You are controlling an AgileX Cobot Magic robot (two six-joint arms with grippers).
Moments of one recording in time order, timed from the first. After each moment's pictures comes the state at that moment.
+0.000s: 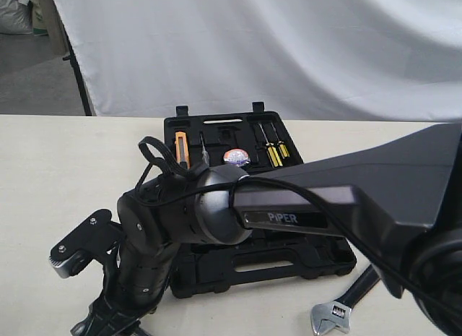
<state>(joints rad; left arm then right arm) 0.13 0.00 -0.01 0.02 0.10 -0.31 1.13 2.18 -1.50 0.19 0.66 -0.25</state>
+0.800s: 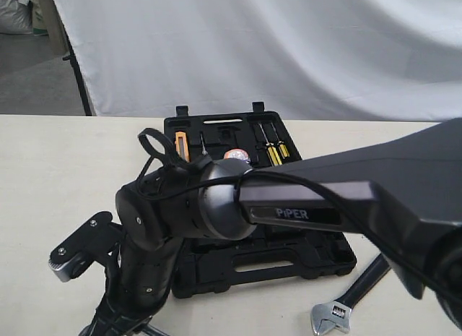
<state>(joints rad) 0.13 0.00 -0.01 0.02 0.10 -0.31 1.13 2.14 -1.50 0.19 0.75 -0.26</state>
